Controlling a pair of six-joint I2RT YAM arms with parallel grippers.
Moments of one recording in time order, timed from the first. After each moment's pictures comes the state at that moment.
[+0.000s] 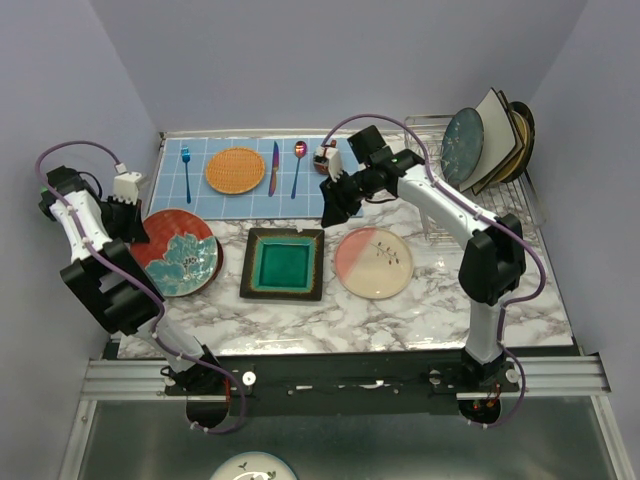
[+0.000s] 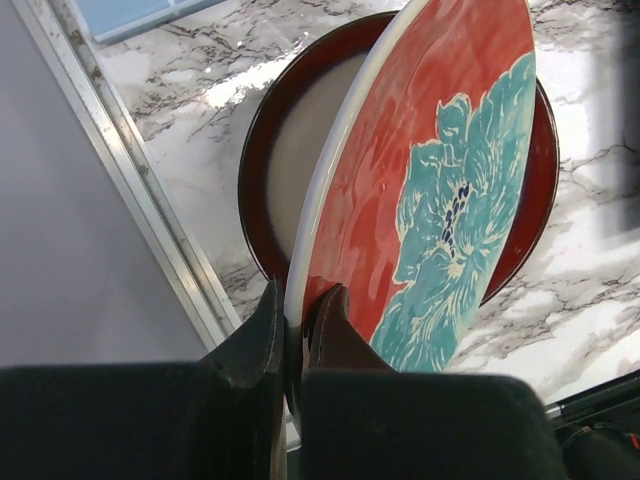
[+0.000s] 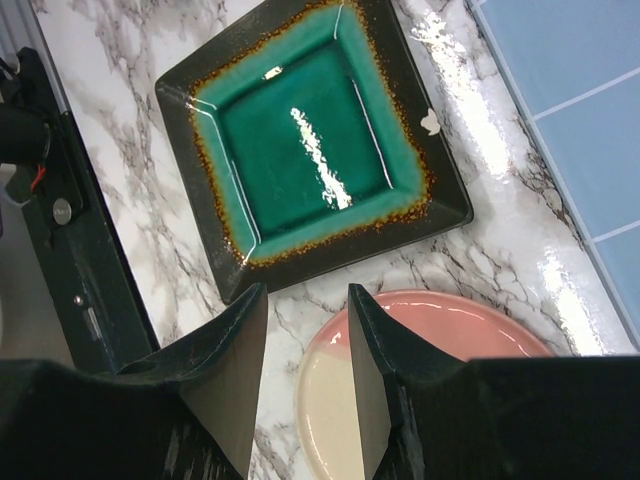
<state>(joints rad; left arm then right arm) 0.66 1.75 1.51 -1.11 0.52 0.92 0.59 1.95 1.78 -0.78 -0.67 -0.21</state>
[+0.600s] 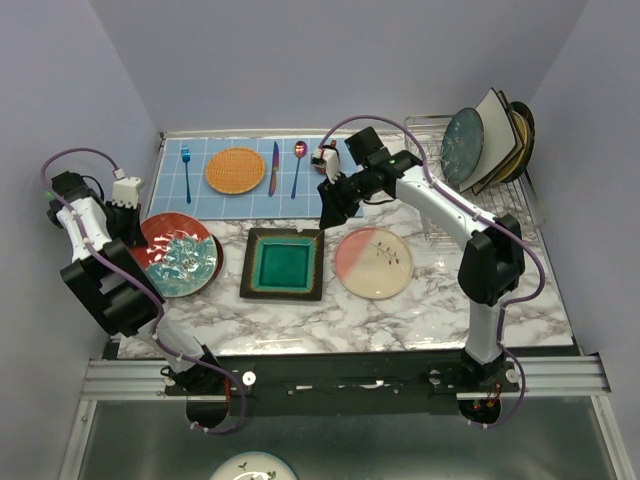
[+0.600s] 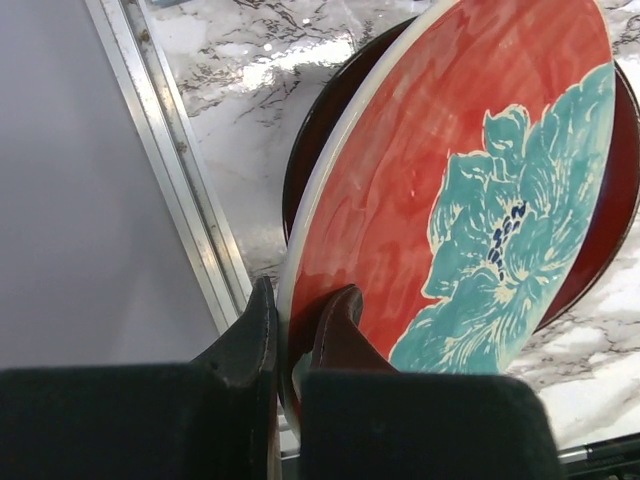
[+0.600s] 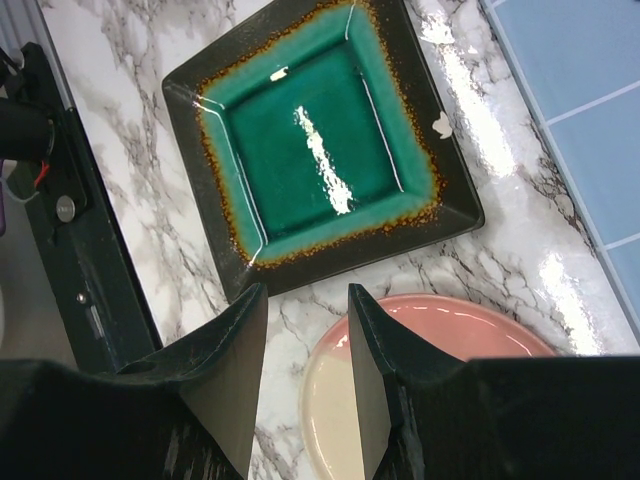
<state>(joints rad) 0.66 1.75 1.41 -0.94 0.42 0.82 0.60 1.95 1.78 -0.78 -0.67 -0.21</state>
